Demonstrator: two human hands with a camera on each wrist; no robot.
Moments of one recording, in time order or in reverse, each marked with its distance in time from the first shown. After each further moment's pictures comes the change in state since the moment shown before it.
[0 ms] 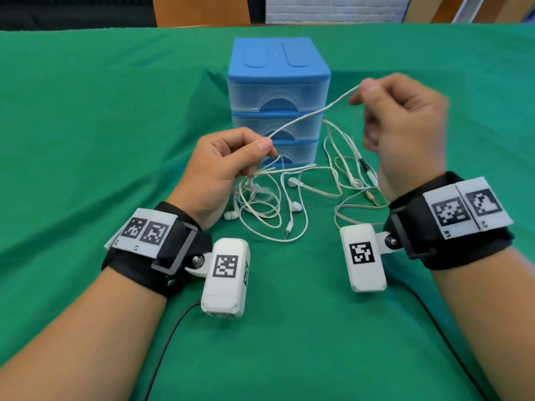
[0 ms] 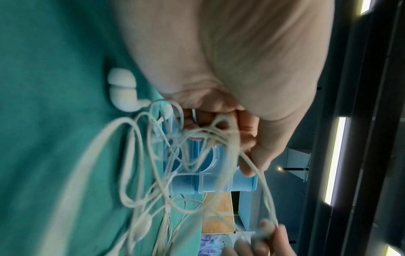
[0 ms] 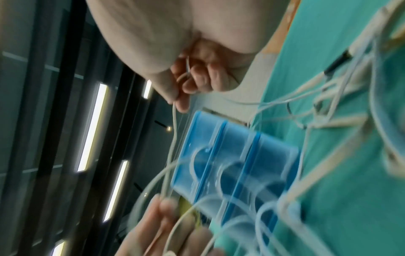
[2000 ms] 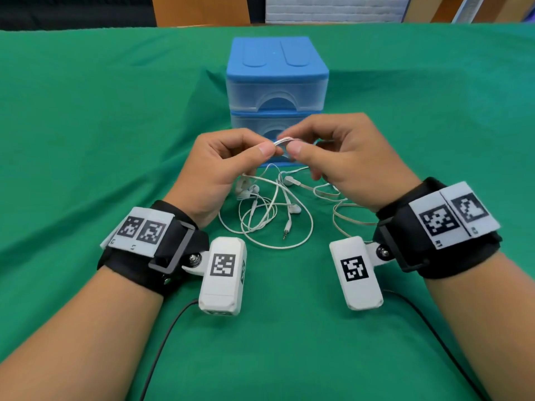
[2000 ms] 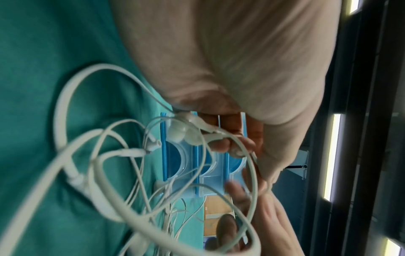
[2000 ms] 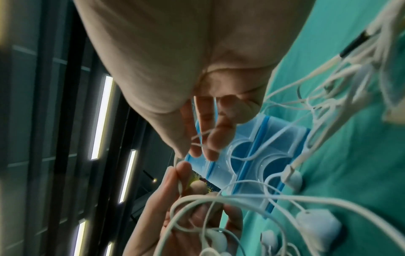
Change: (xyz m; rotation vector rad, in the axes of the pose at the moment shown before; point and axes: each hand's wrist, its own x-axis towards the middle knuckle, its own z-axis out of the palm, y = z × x) left_hand 0.001 -0.001 0.000 -0.014 -0.033 0.083; right_hand -0.021 -0.007 0.014 -0.260 -0.608 0.023
